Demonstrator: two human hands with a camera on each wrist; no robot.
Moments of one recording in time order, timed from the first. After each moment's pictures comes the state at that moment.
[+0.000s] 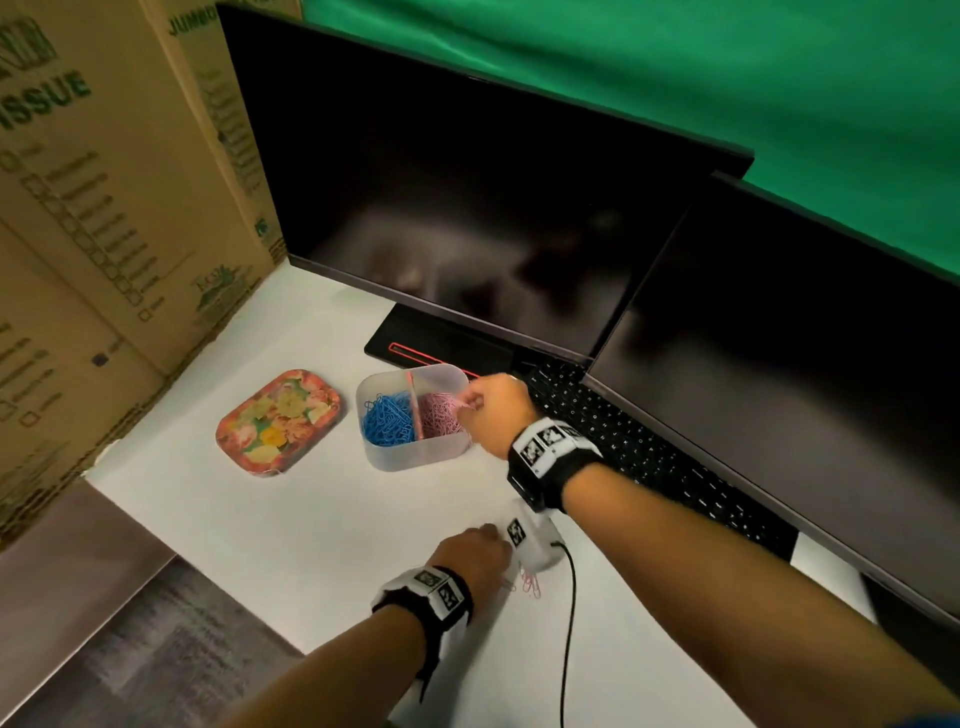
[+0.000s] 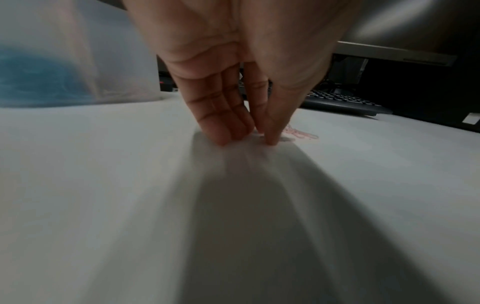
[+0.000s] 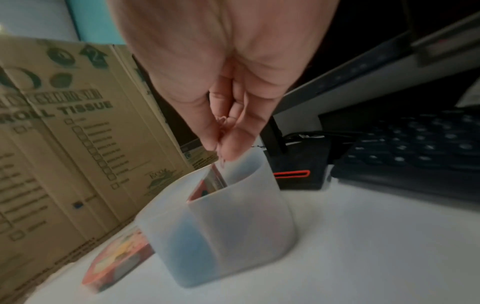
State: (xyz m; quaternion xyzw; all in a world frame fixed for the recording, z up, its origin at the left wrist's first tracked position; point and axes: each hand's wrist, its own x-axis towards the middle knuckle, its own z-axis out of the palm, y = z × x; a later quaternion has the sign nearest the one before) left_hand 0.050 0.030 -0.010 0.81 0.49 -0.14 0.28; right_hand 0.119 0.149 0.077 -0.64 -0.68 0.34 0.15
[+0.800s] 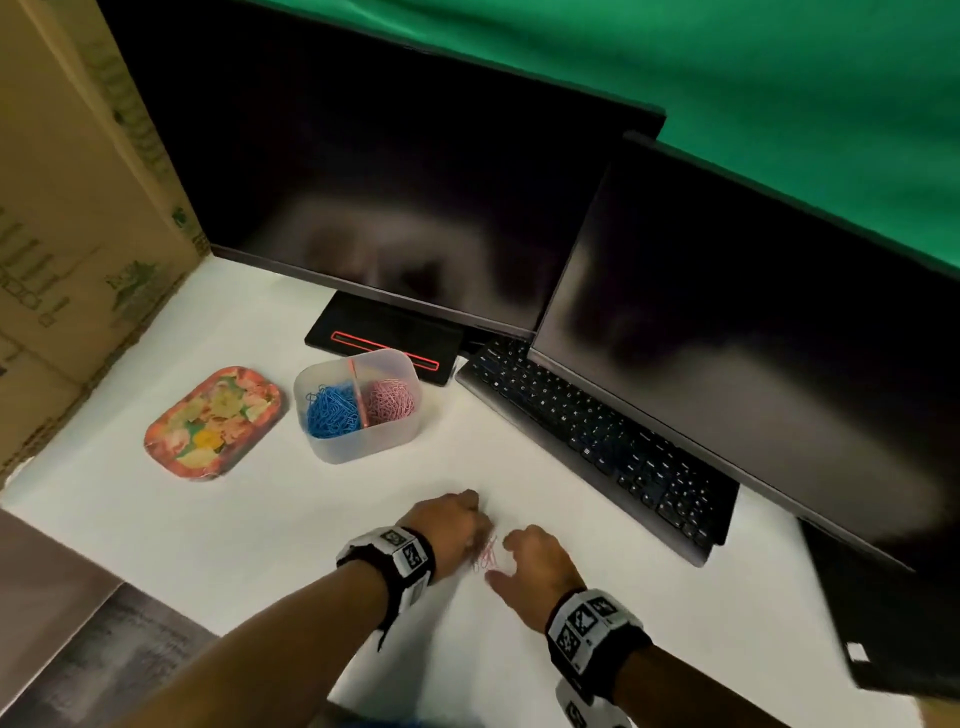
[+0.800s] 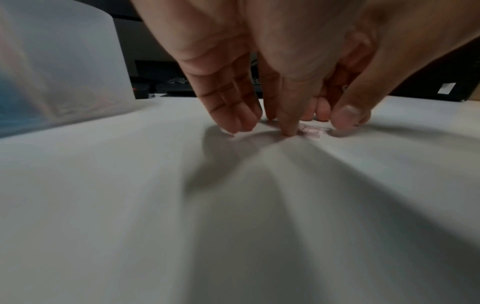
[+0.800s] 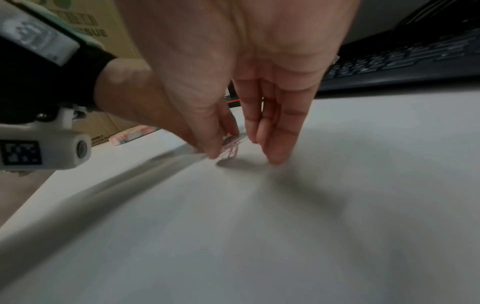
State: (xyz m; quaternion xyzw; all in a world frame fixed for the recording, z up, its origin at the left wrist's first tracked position) left_hand 0.065 0.050 -0.022 0.87 0.40 -0.09 0.28; right_hand 0.217 -0.018 -0.011 -0.73 -0.59 0.34 -0.04
